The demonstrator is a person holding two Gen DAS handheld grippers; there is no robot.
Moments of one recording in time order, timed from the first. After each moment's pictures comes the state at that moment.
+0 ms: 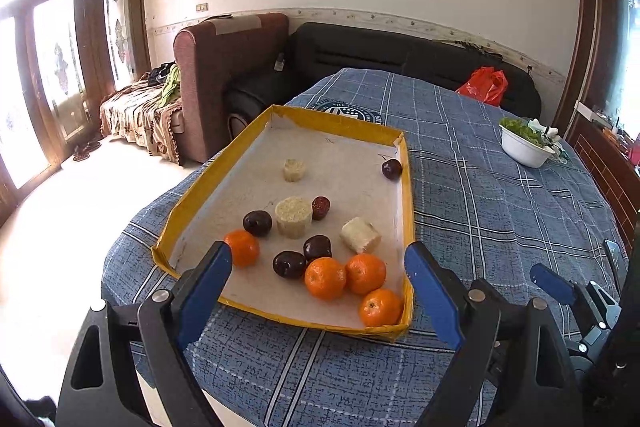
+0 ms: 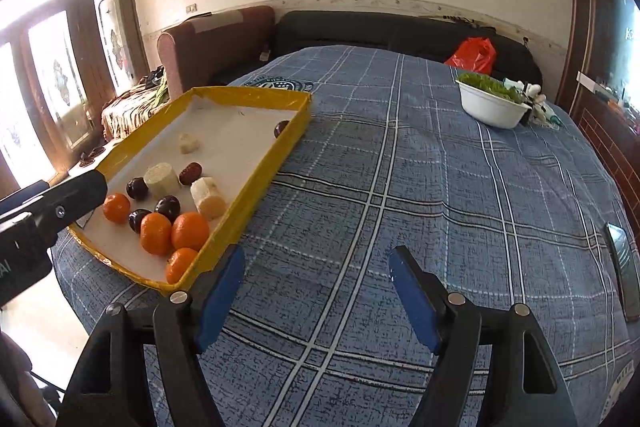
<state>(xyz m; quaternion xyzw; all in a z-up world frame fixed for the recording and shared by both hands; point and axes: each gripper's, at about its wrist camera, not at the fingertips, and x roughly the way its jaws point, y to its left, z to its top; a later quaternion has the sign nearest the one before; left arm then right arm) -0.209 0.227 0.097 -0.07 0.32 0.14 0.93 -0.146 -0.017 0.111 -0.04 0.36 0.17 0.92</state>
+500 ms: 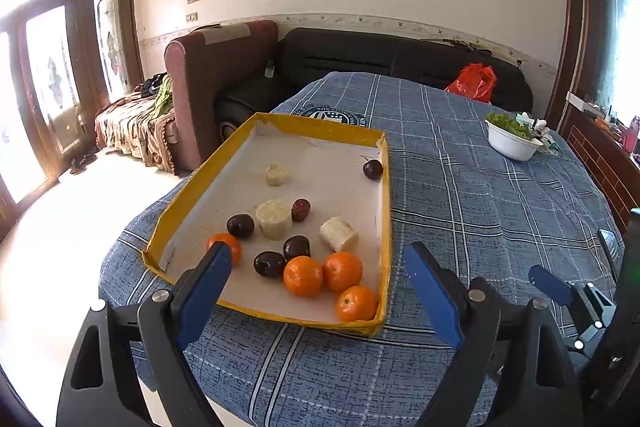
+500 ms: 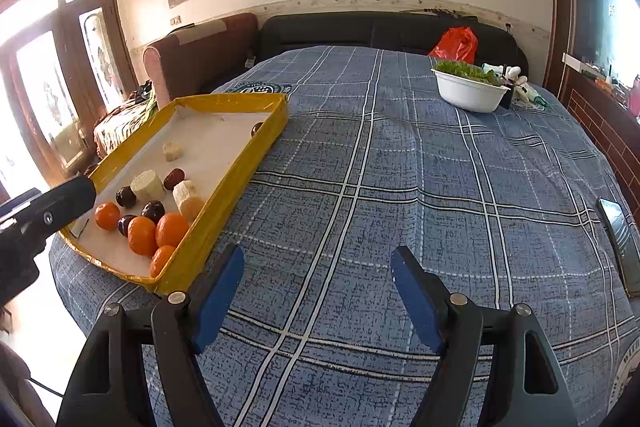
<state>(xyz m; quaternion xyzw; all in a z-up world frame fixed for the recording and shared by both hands) -0.212 0.202 0.103 -0.05 0.32 0.13 0.94 -0.151 -0.043 0.109 -0.02 0.36 0.15 0.92</state>
